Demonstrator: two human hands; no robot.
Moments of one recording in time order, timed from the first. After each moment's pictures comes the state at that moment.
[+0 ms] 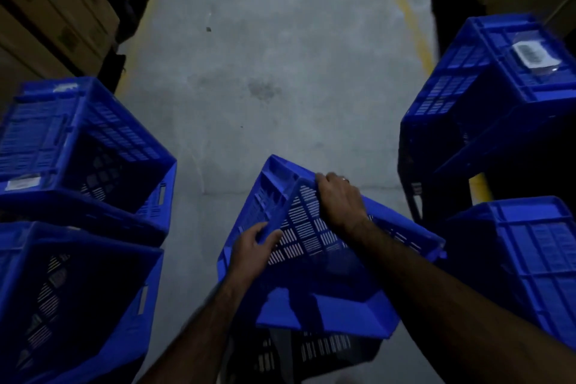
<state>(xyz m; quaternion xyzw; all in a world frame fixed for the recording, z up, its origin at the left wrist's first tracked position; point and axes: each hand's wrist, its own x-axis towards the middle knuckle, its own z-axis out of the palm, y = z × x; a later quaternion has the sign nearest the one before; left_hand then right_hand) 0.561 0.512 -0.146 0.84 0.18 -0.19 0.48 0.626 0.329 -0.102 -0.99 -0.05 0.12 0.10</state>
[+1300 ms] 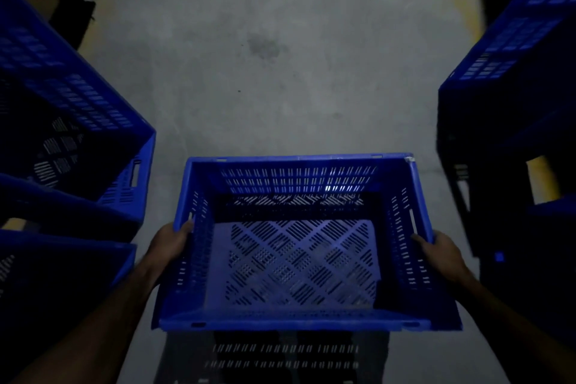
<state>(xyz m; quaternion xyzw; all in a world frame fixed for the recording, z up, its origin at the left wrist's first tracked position) 0.626 0.683 -0.351 0.81 0.35 -0.24 0.40 0.578 0.219 -0.332 -0.83 0.35 0.21 0.38</state>
